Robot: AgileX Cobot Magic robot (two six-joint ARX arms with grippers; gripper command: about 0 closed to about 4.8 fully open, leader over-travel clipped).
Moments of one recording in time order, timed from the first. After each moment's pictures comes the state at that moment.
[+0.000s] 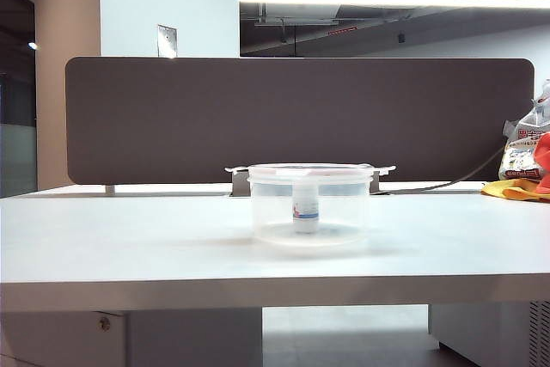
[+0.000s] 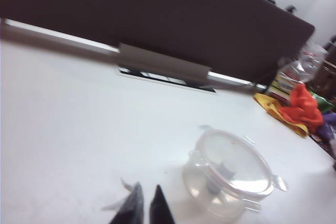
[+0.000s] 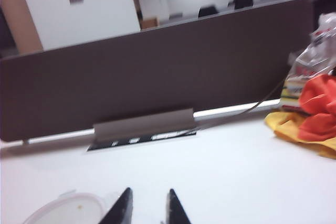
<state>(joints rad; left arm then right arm) 0.05 0.39 0.45 -0.11 0.41 -0.39 0.04 0.34 0.45 0.02 -0.07 0.26</state>
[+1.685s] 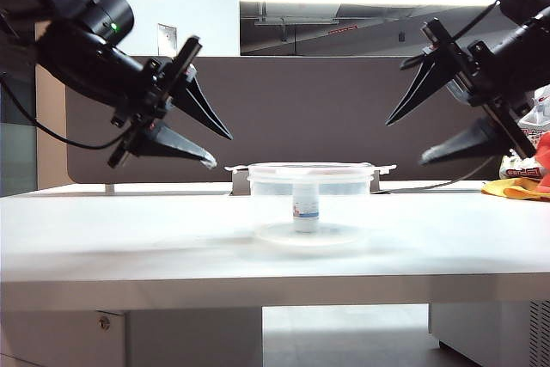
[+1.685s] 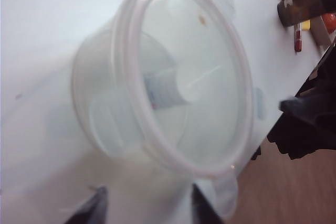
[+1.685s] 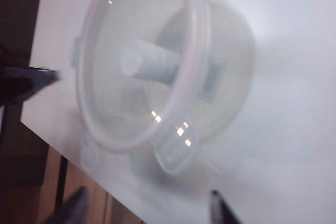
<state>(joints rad) -0.26 1.79 1.21 -0.20 0.76 -0.39 0.10 1.60 1.03 -0.26 -0.77 0.42</state>
